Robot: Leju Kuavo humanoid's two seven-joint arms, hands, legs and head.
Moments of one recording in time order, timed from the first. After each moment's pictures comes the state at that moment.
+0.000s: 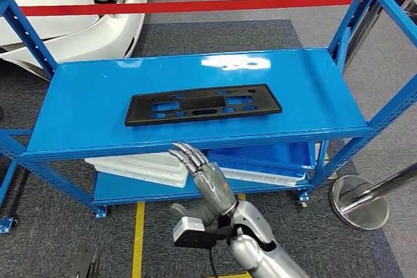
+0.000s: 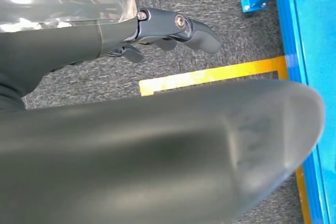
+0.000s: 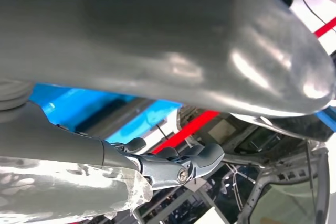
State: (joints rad) left arm -0.09 -0.16 0.82 -0.24 -0.79 0.08 -0.56; right arm -0.19 0.08 0.69 -1.27 0.68 -0.49 -0.49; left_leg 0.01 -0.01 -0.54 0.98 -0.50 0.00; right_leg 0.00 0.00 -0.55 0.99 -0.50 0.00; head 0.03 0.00
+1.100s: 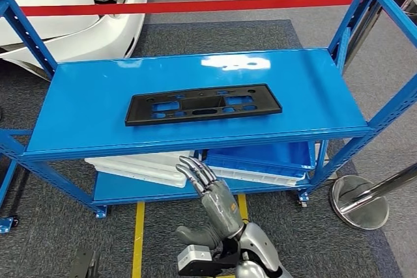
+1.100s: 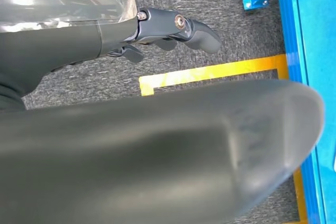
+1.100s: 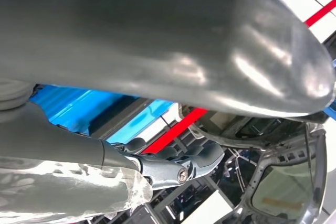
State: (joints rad) left arm -0.08 -0.16 0.84 -0.23 -0.80 0.06 -0.59; right arm -0.06 0.05 0.70 -1.40 0.74 -0.56 -0.49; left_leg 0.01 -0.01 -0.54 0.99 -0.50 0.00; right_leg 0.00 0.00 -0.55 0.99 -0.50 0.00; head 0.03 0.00
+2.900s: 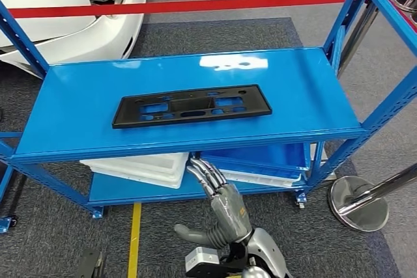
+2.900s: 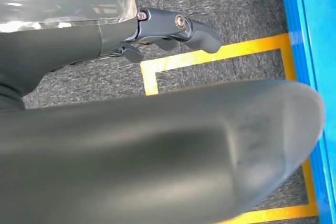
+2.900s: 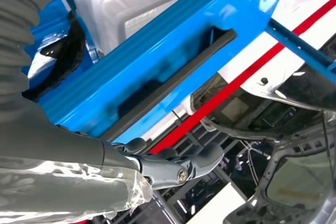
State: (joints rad) left arm -0.08 -0.17 0.84 -0.23 -0.83 0.05 -0.58; right arm -0.01 0.04 0.66 -1.43 0.76 -0.58 -0.48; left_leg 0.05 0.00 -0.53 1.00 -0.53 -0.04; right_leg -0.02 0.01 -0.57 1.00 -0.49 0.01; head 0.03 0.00
